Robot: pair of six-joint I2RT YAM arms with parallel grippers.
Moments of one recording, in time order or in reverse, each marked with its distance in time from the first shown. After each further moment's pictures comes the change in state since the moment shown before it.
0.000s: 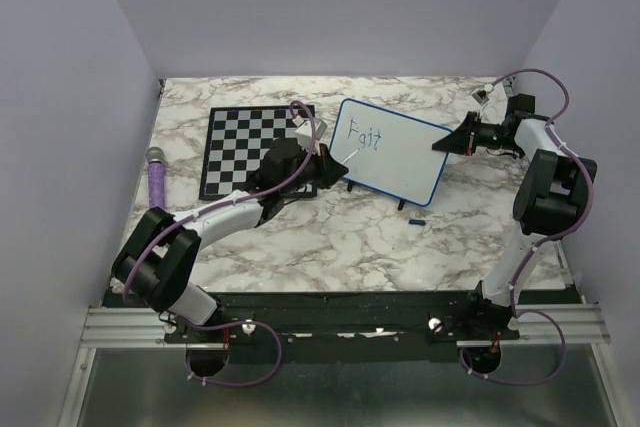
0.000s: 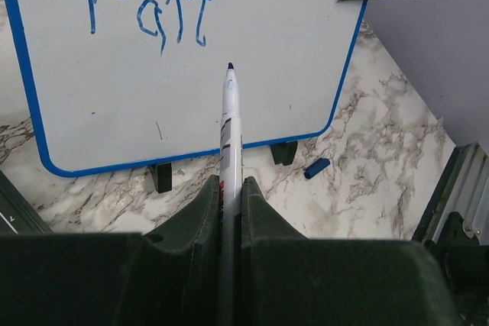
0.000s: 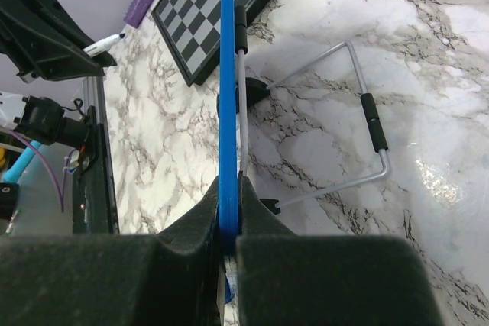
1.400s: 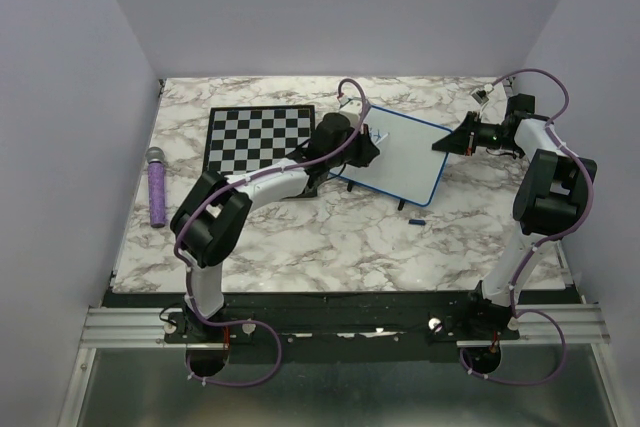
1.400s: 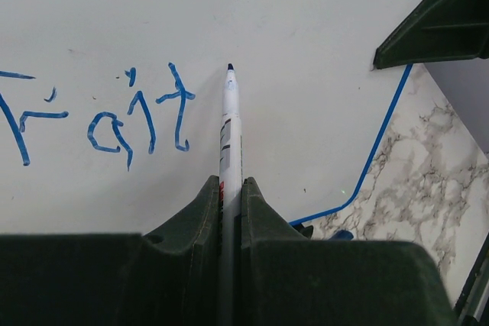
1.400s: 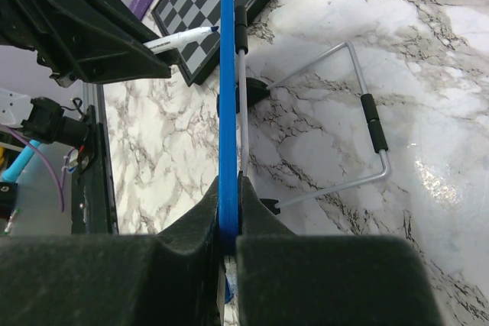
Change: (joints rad) left arm -0.096 0.377 0.459 -0.159 -0.130 0.032; right arm 0.000 0.000 0.000 -0.002 0.000 -0.006
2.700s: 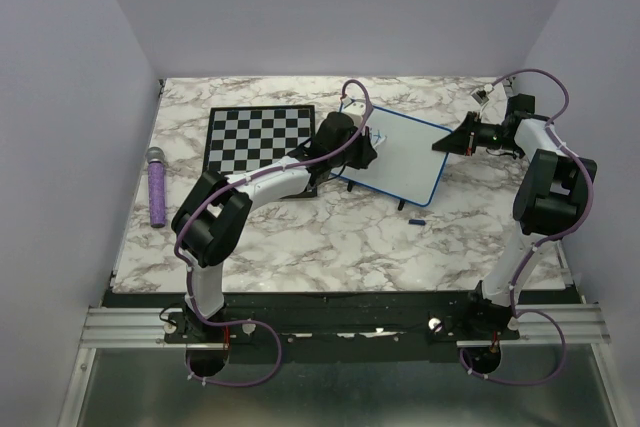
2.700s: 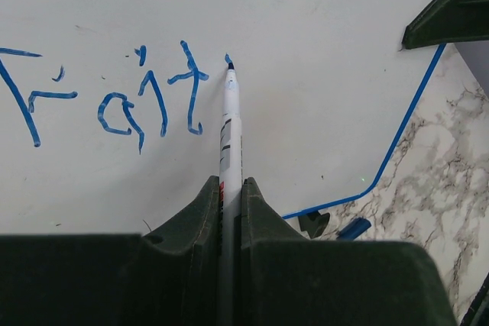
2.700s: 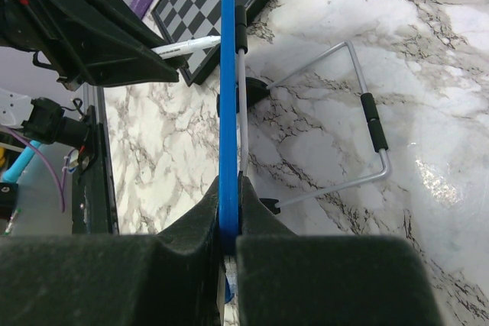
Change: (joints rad) left arm -0.005 0.011 0.043 -0.112 -0.034 0.039; right arm 0.001 0.000 0.000 -0.002 0.000 0.000
